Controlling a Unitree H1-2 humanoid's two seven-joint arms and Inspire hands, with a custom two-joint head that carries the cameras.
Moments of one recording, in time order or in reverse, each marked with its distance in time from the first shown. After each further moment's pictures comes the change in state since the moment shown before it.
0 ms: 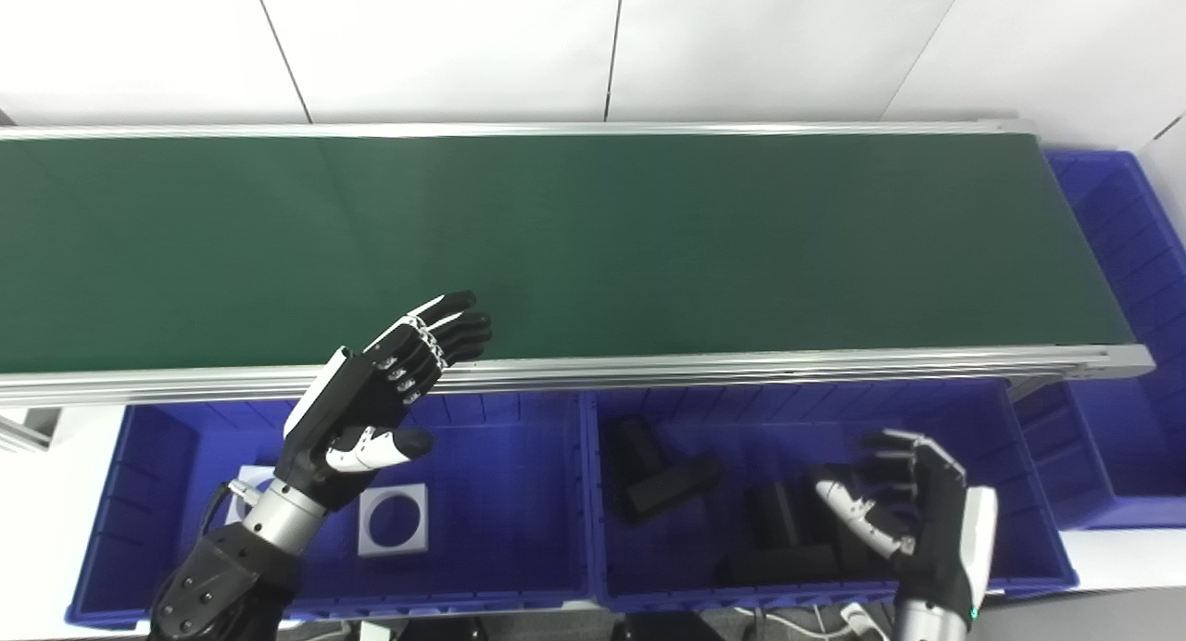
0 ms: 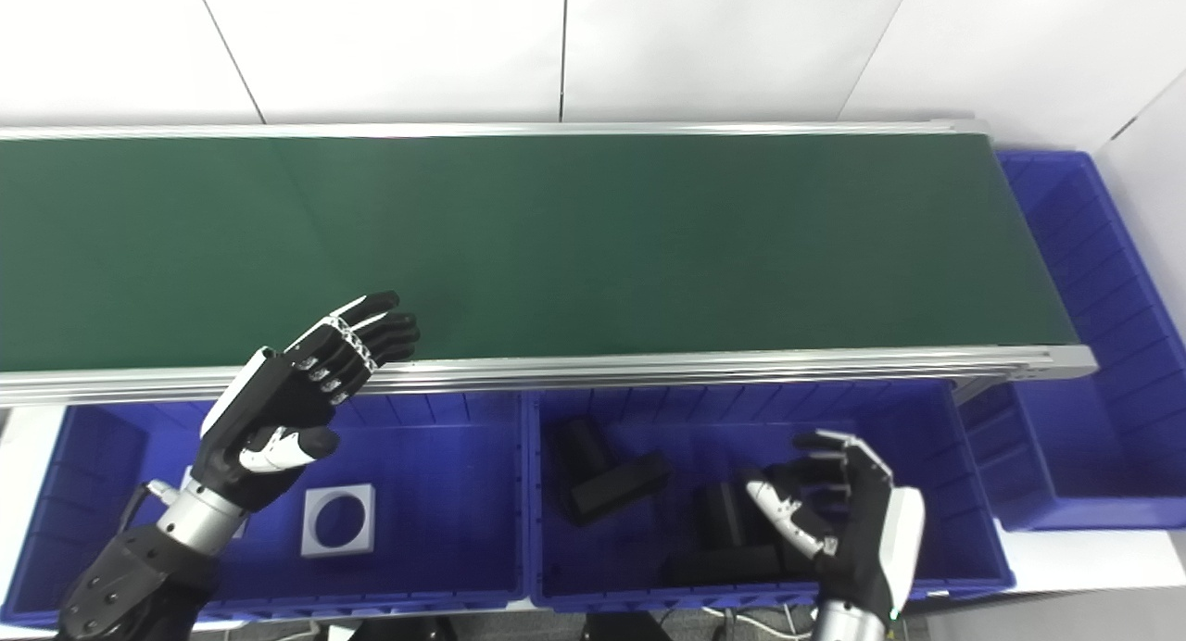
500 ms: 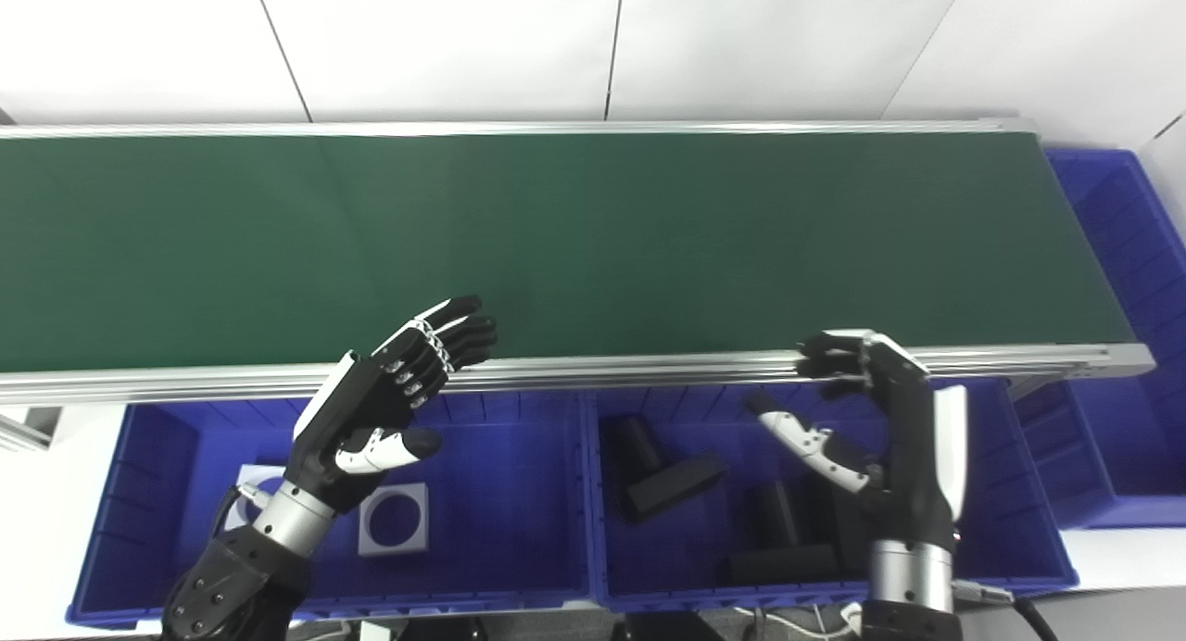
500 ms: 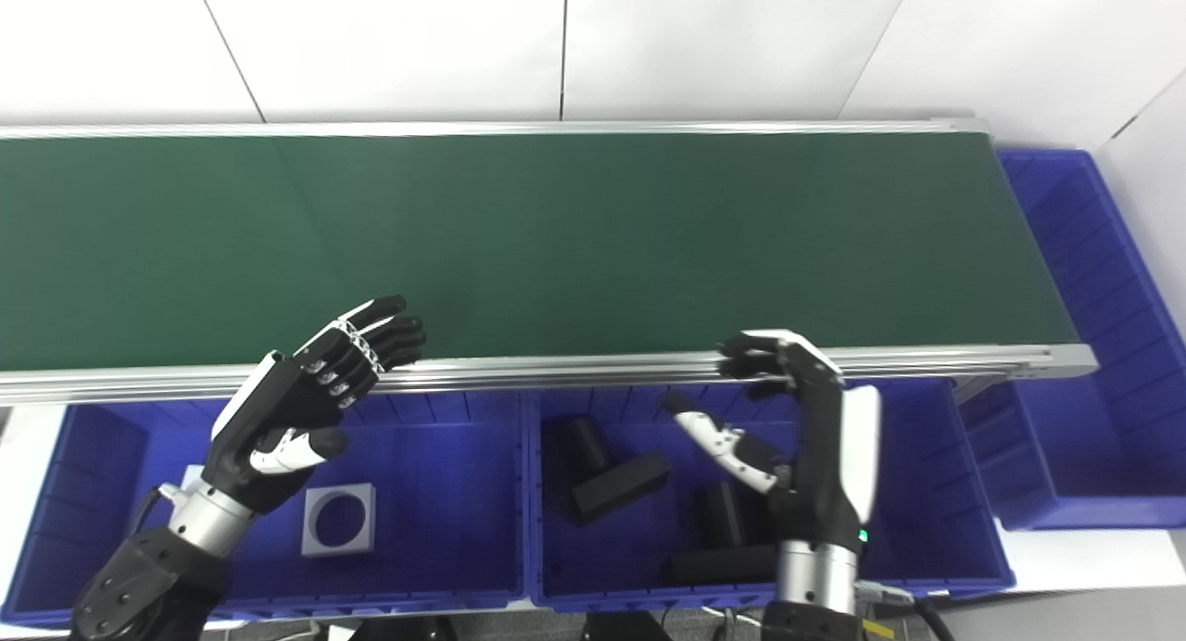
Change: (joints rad) left arm 0.007 -0.017 -0.003 0.026 0.018 -0.004 0.000; right arm -0.033 0.013 0.204 -0.333 -0.095 0.099 0.217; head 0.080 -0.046
